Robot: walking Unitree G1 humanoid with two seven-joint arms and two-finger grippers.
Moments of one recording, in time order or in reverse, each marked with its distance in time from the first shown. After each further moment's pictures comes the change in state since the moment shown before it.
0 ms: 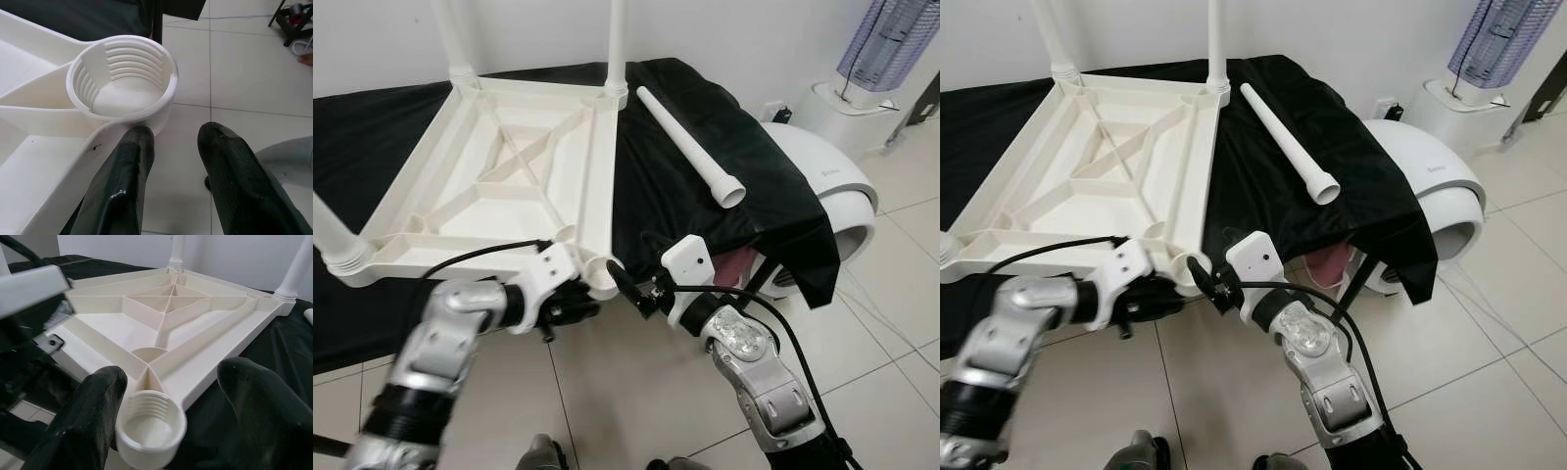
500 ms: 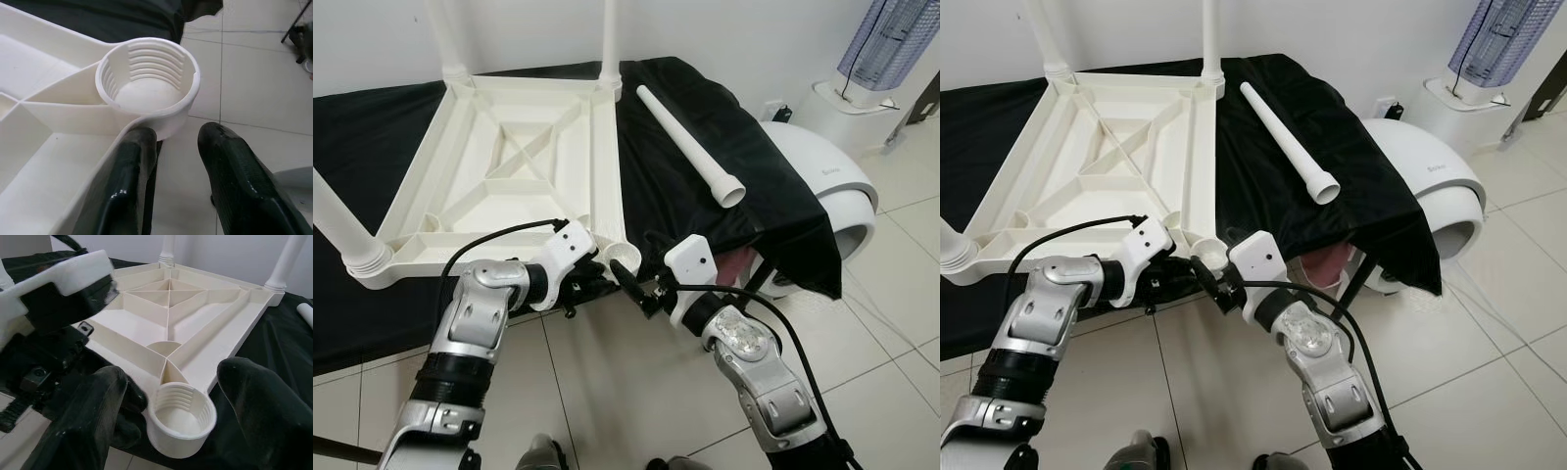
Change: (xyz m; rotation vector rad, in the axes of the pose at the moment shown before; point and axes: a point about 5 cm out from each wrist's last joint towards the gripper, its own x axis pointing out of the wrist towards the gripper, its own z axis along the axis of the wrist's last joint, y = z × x) left arm 0.018 0.021 0.012 -0.035 -0.030 0.072; right arm -0.001 -0.003 -0.001 0.002 0.008 -0.017
